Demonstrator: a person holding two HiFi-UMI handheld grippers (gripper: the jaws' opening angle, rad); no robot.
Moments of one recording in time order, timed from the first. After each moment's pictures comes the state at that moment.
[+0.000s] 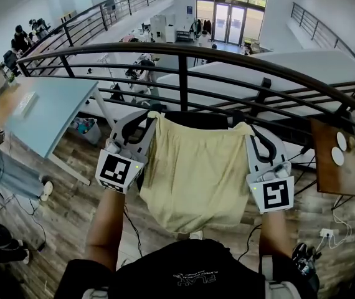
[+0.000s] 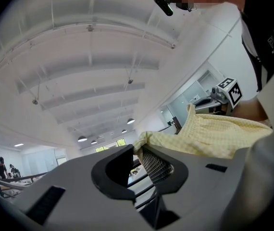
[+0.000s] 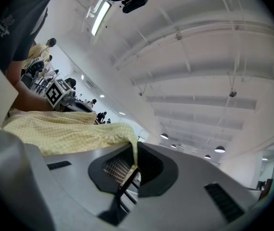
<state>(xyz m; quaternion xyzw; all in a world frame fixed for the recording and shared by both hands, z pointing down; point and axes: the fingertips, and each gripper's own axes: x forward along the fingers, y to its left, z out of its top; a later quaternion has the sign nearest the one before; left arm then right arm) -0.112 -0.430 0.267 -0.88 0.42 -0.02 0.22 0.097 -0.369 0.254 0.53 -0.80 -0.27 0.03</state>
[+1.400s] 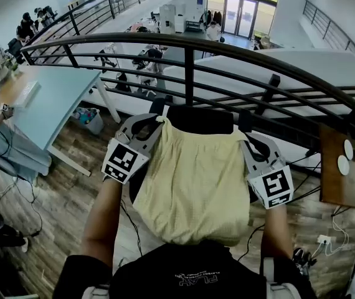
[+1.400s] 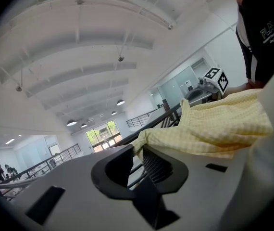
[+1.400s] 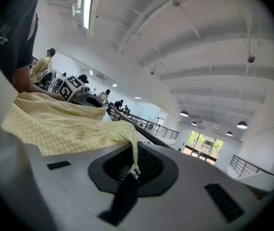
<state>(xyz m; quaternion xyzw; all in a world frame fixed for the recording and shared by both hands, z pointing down) -0.095 -0.502 0.350 -0.89 0.38 -0.15 0.18 0.118 -0.450 0.357 0.46 -0.86 -0.15 0.16</state>
